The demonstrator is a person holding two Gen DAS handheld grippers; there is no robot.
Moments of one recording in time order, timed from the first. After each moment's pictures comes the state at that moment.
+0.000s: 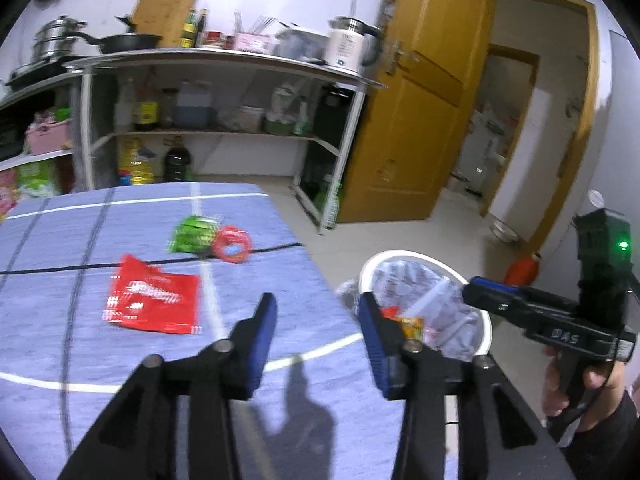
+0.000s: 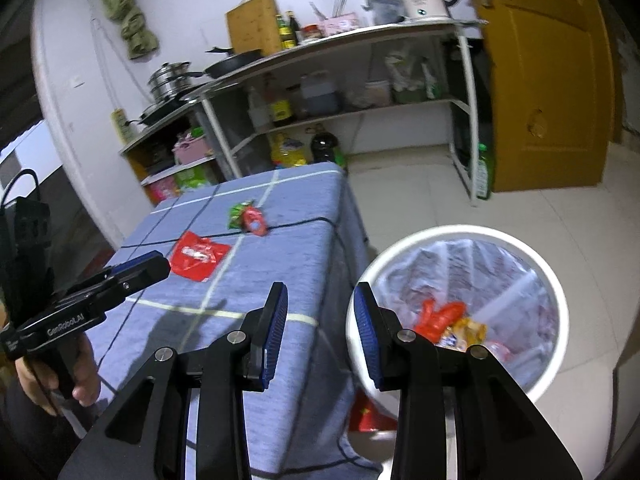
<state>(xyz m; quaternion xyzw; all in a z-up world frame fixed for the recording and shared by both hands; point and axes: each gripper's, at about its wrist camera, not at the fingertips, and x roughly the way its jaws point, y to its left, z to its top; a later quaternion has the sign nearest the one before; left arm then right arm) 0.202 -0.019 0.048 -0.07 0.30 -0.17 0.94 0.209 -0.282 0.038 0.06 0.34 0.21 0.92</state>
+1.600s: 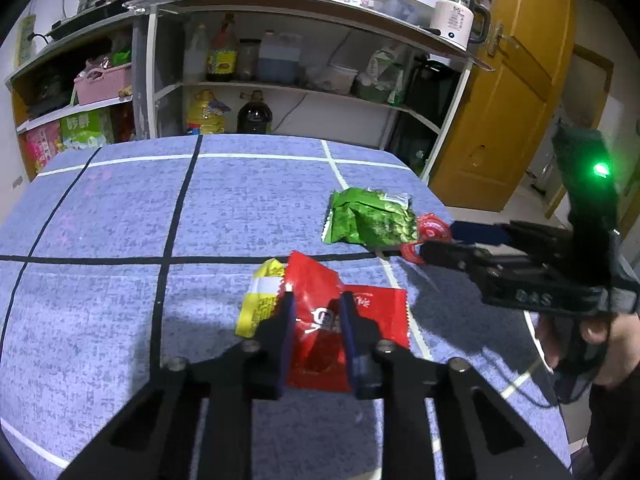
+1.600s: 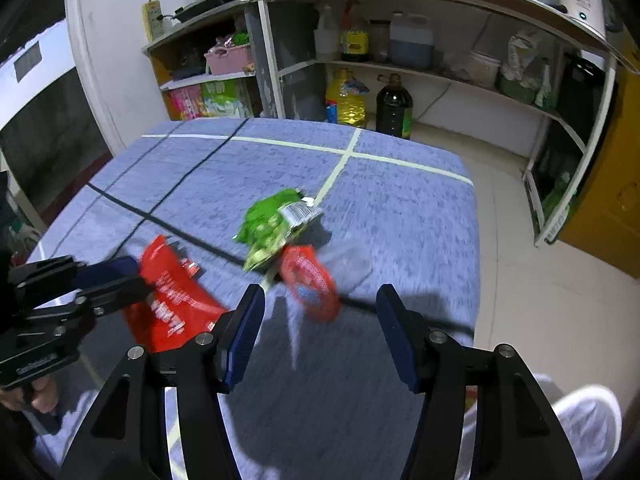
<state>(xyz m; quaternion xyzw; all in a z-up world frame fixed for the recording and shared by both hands) 0.300 0.087 -0.019 -0.08 0.37 -0.07 0.92 0.399 -0.103 -0.029 -0.10 0.41 0.27 0.86</state>
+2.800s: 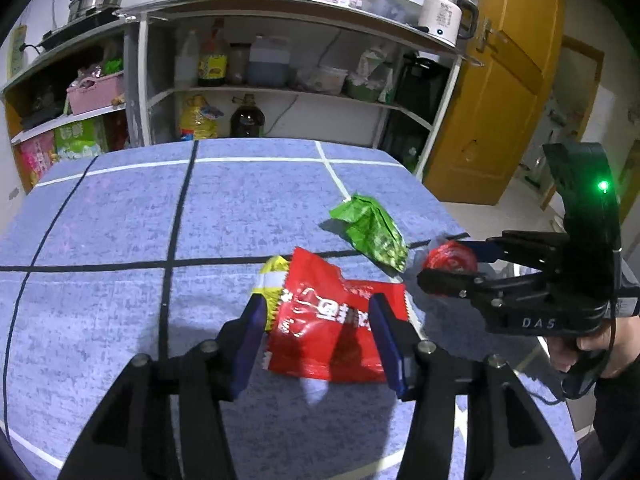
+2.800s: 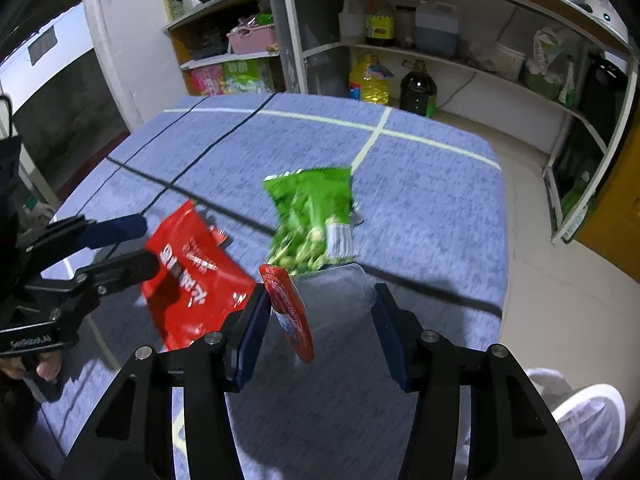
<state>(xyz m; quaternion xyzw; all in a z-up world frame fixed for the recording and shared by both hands) 0.295 0.086 -0.017 -0.06 0.37 -0.09 0.92 0.374 -0.097 -0.039 -0.11 0.44 0.31 0.84</state>
